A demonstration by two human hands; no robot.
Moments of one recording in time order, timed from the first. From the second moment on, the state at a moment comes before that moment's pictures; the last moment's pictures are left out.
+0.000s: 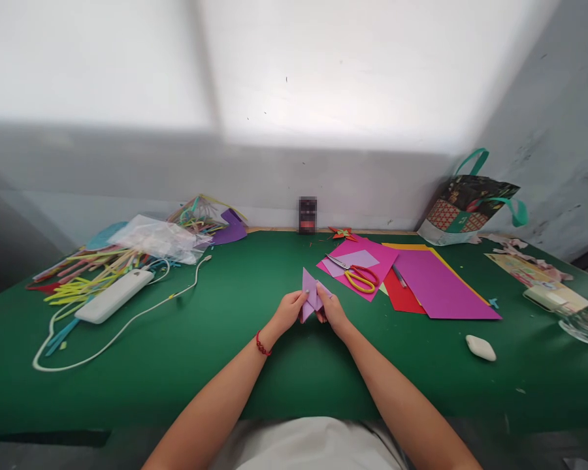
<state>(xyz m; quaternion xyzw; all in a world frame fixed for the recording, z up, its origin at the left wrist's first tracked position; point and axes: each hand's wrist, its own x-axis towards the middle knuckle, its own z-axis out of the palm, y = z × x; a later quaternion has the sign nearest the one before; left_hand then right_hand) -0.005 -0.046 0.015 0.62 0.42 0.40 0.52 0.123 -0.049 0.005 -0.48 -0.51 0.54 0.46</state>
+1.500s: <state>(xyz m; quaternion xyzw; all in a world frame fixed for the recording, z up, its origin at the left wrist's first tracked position) -0.003 -0.047 0.007 0.59 0.33 0.33 0.66 0.121 -0.053 0.014 -0.44 -0.45 0.52 0.57</state>
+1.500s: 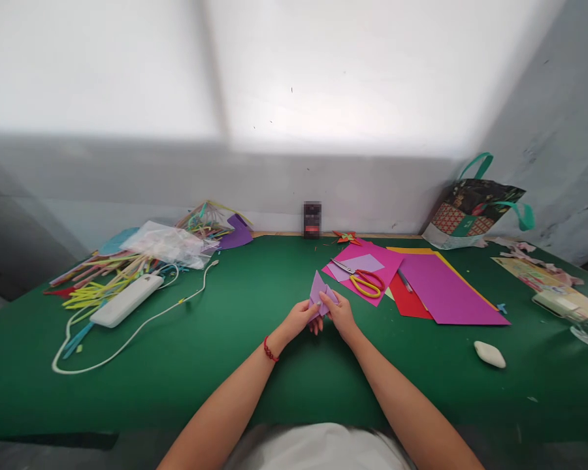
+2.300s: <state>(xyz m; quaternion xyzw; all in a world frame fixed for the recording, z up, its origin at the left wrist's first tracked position) -0.003 -0.052 0.017 0.60 0.32 0.34 0.64 0.124 -0.057 0.015 -0.43 -0.50 0.51 0.55</state>
